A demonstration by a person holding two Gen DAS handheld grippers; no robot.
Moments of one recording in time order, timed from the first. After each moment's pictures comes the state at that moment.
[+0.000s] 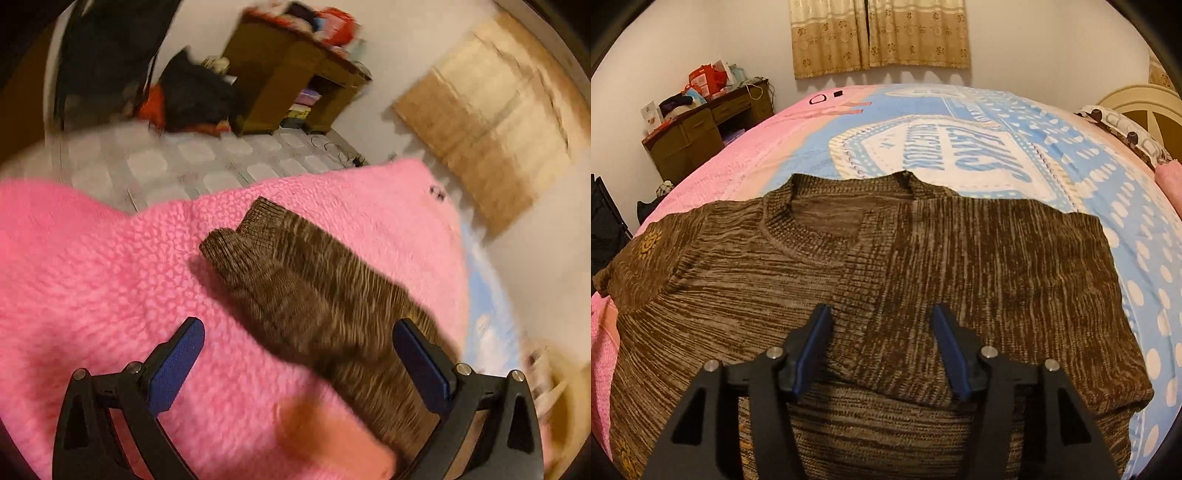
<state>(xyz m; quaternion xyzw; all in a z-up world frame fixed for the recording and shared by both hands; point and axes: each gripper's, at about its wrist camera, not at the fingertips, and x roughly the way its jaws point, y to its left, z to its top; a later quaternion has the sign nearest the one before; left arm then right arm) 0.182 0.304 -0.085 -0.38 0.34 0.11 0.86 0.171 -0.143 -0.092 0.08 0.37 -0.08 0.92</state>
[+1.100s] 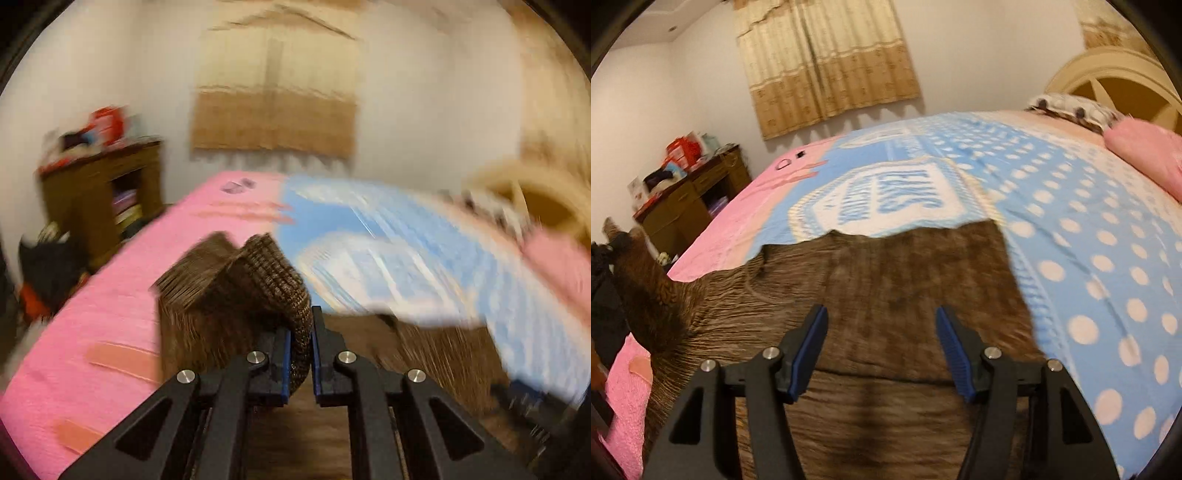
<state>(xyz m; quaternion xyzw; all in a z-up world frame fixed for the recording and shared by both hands) 0.169 -0.008 -0.007 0.01 0.26 -0.15 0.95 0.082 -0.204 -0.056 0.18 0.28 -0.14 0.93</state>
